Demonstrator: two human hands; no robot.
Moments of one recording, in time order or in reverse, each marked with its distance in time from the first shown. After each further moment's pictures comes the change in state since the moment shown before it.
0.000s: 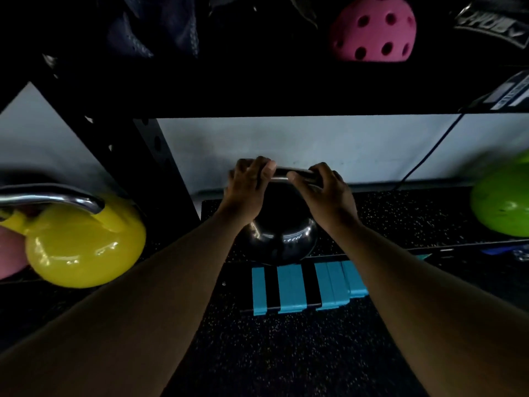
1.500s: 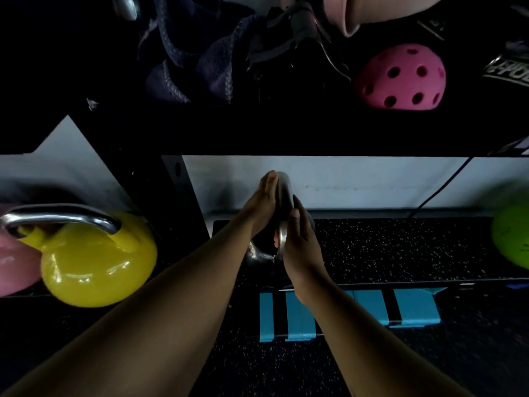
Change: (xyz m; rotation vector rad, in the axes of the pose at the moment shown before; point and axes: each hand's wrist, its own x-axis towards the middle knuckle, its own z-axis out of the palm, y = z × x) left_hand 0.037 -0.011 0.004 -0.483 -0.197 -0.342; right_hand -0.044 -0.061 0.053 0.777 -0.127 0.280
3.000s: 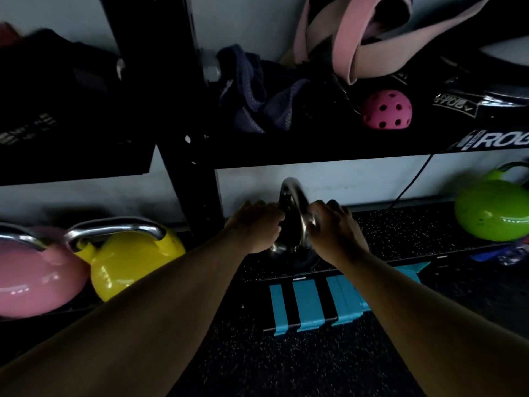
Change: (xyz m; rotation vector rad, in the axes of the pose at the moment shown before) left_hand -0.097 0.020 -0.075 1.238 -0.139 0.602; right_hand -0.035 -0.049 -0.014 -1.184 0.139 -0.292
